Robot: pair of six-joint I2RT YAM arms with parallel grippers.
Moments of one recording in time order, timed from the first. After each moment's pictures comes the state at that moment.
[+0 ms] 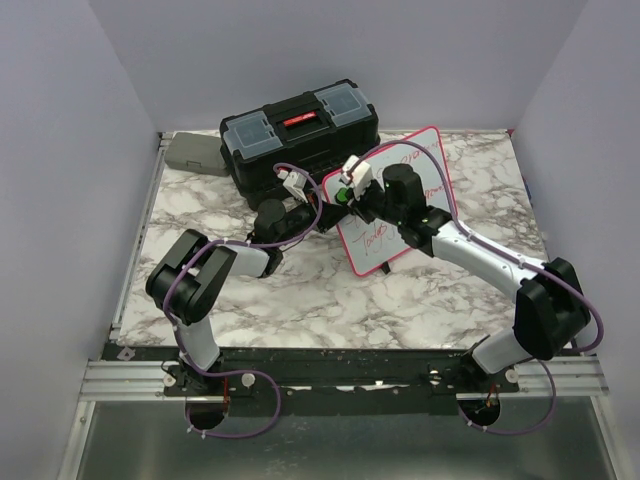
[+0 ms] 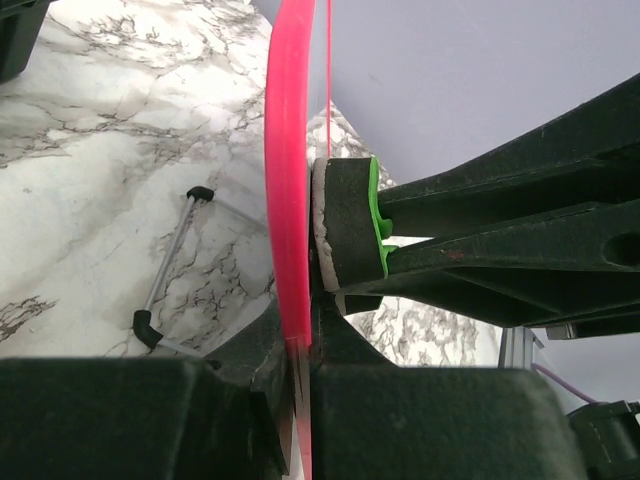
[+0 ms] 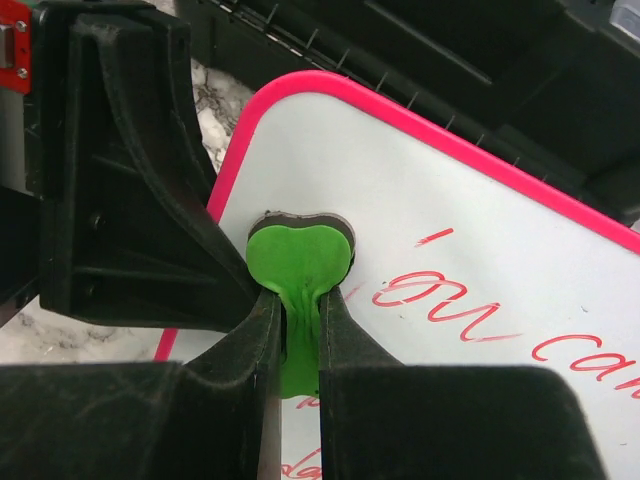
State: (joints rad) left arm -0.53 1.78 0.75 1.11 0.43 -0.73; right arm 0.62 1.51 1.08 0.06 -0.15 -0.37
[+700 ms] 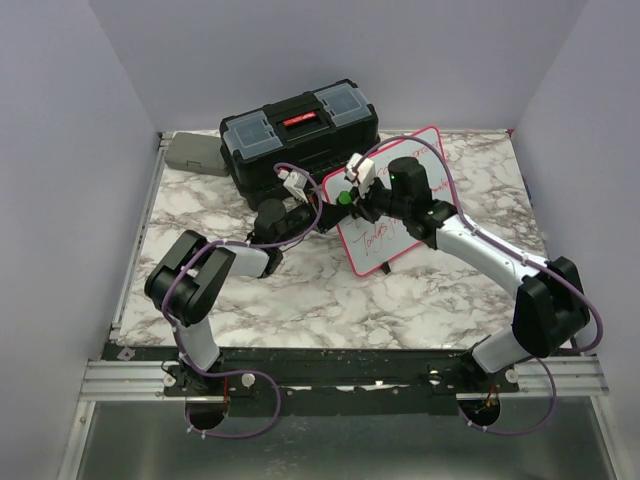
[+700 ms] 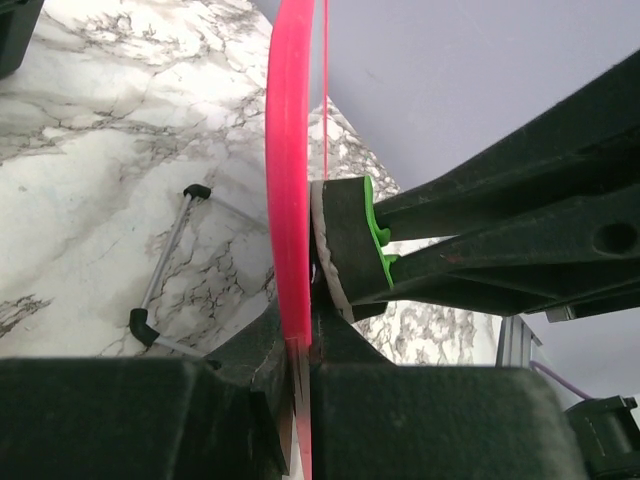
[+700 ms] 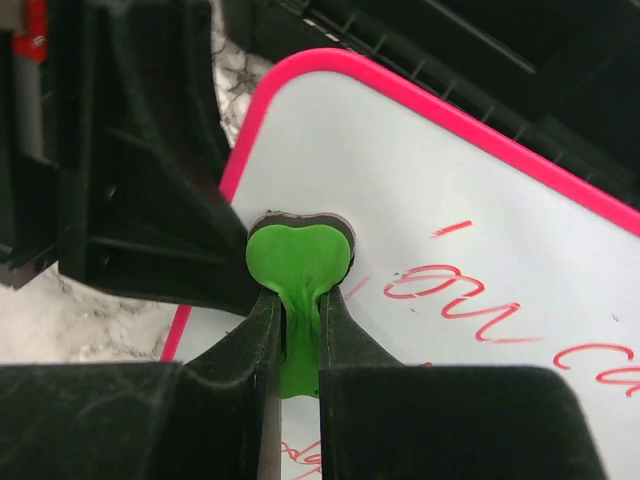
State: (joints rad) left arm -0.53 1.77 0.75 1.10 0.43 -0.73; right arm 0.57 1.52 1.12 -0.03 -0.29 -0.36
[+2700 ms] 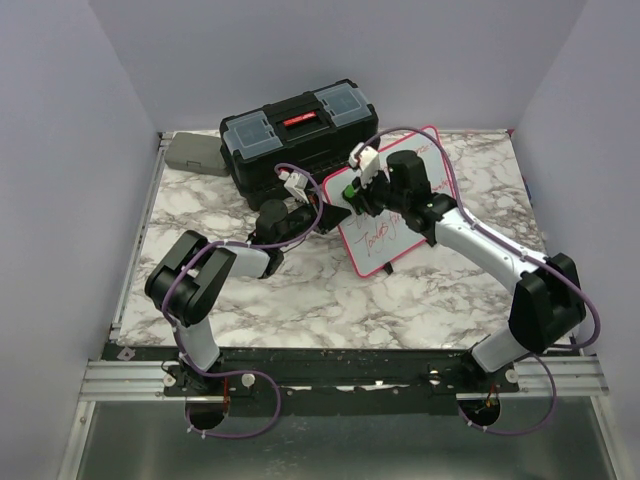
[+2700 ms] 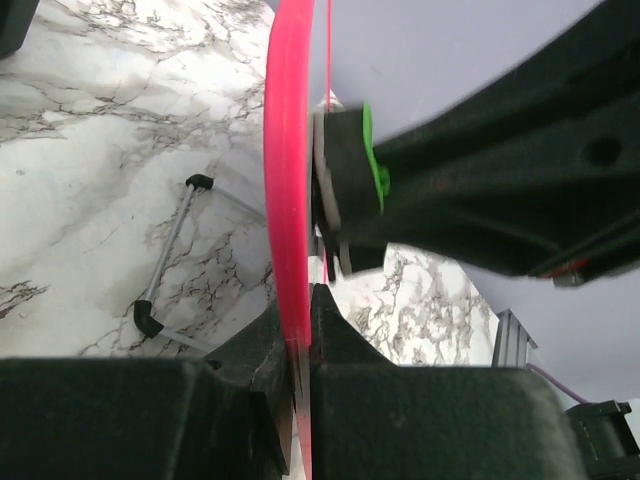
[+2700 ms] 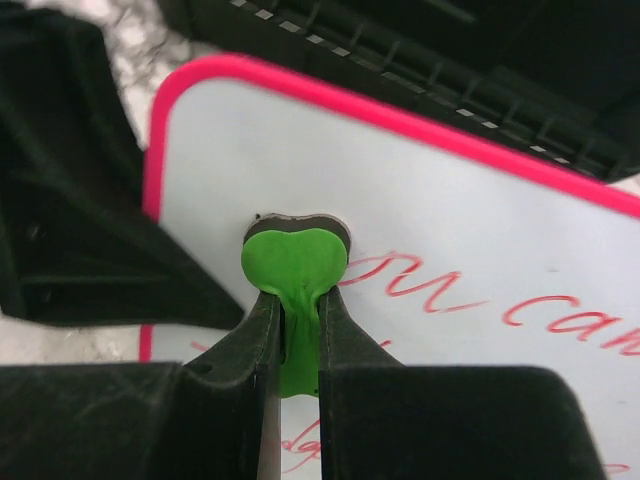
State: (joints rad) left arm -0.54 1.77 0.74 1.07 0.42 -0.75; right arm 0.55 1.54 1.18 -0.13 -0.22 -0.33
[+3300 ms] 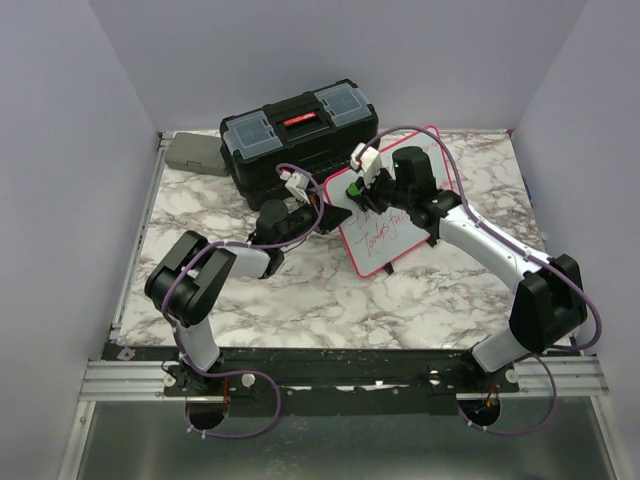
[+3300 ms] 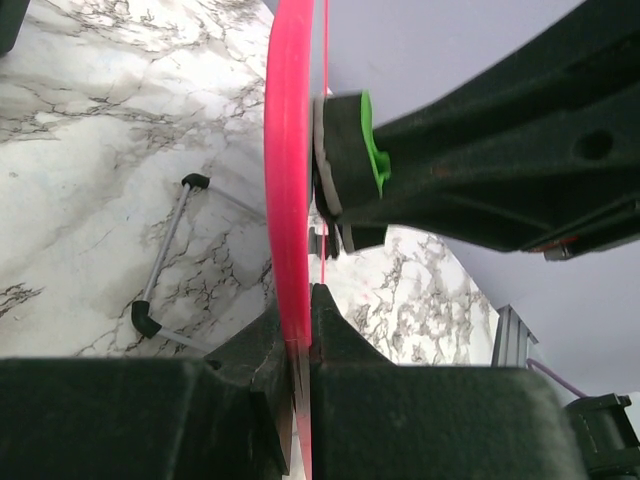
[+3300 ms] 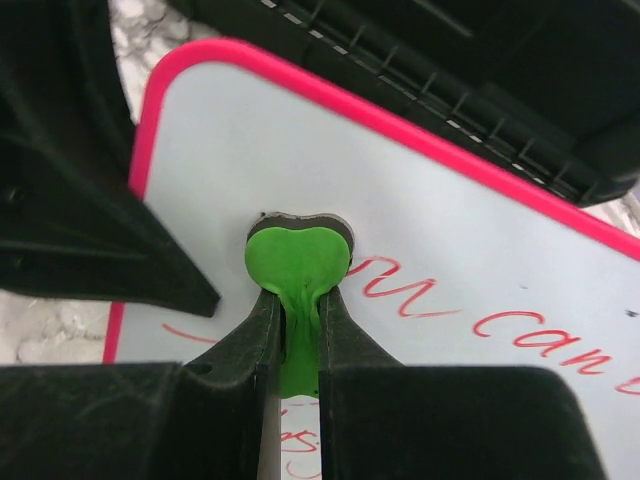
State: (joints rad) left arm -0.55 1.77 0.75 1.07 0.42 -0.74; right arm 0.53 1.55 1.22 -0.15 -0.25 -0.42
